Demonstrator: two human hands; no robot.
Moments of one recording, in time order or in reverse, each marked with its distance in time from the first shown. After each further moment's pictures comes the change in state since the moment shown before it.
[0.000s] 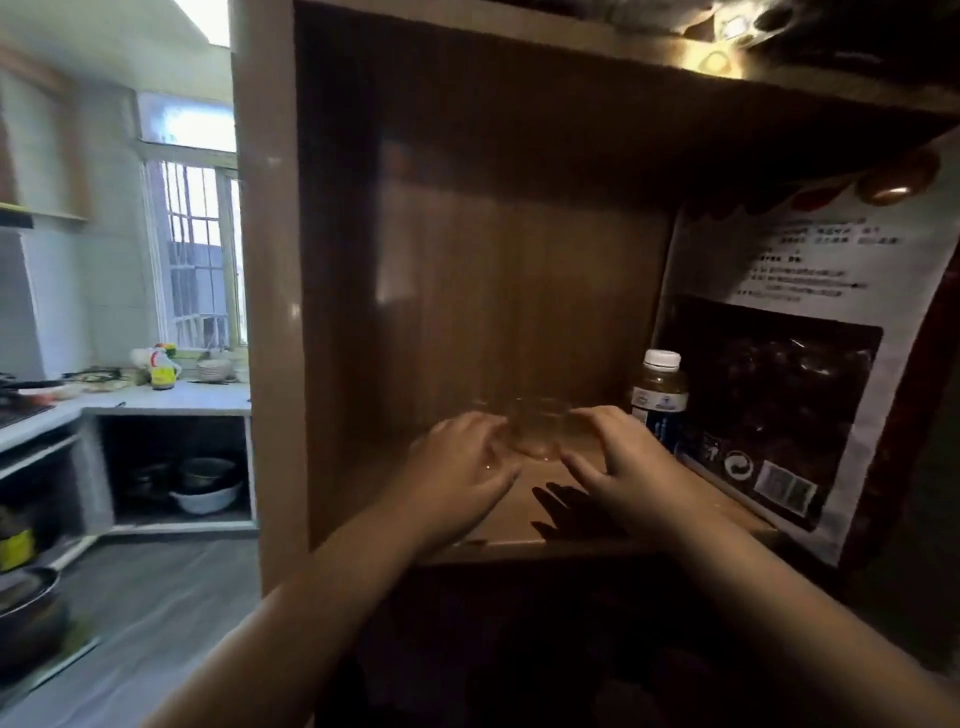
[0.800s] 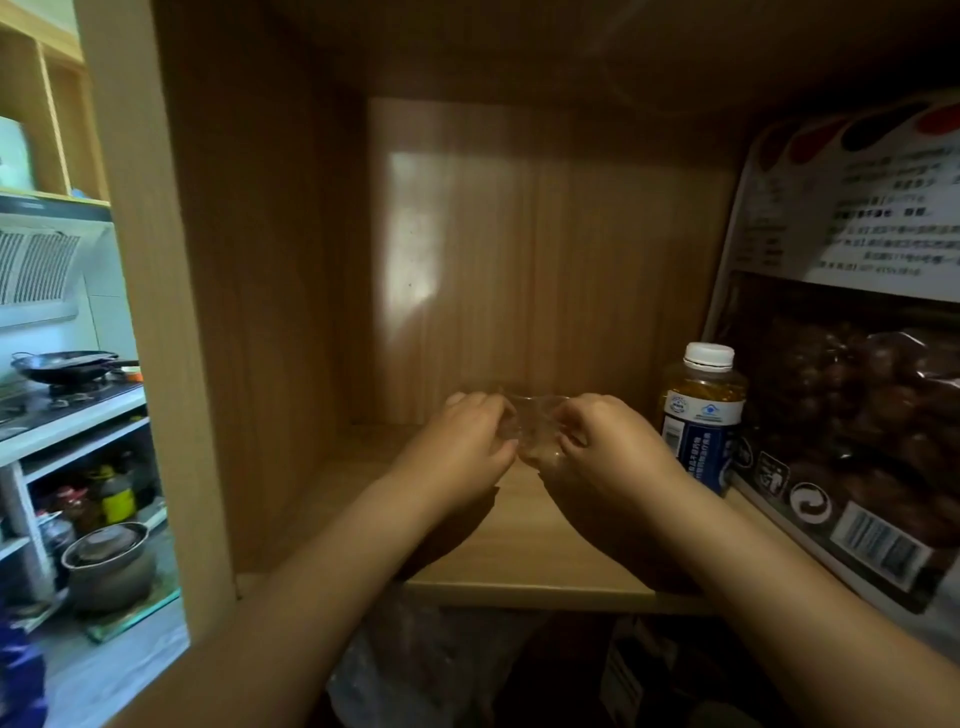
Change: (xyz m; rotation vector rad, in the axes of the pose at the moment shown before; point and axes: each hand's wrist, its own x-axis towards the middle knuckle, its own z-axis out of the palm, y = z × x) left_hand 0.073 -0.012 0.050 0.109 -0.018 -0.135; right_hand 0.080 0.059 0.044 0.028 -0.094 -0.133
